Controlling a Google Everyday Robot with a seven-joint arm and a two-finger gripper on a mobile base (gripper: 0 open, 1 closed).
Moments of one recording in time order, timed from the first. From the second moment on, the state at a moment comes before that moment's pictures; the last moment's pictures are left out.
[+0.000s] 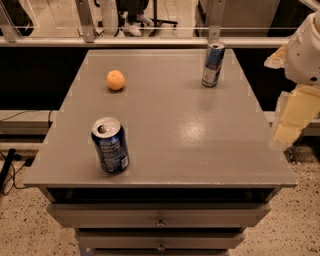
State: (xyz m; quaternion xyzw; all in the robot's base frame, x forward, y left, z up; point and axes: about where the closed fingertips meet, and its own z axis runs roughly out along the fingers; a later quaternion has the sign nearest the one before) arm 0.438 -0.217 0.976 -0.60 0.78 -0.03 0.16
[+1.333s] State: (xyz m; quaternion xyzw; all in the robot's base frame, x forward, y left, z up) arm 0.496 -0.150 0.997 -0.56 0.78 0.03 0.26
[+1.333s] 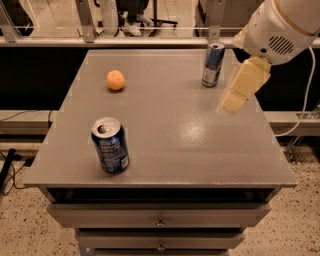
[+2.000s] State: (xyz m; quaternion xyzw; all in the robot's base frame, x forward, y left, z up) arm 0.561 -0.061 0.968 -0.48 0.81 0.13 0.31
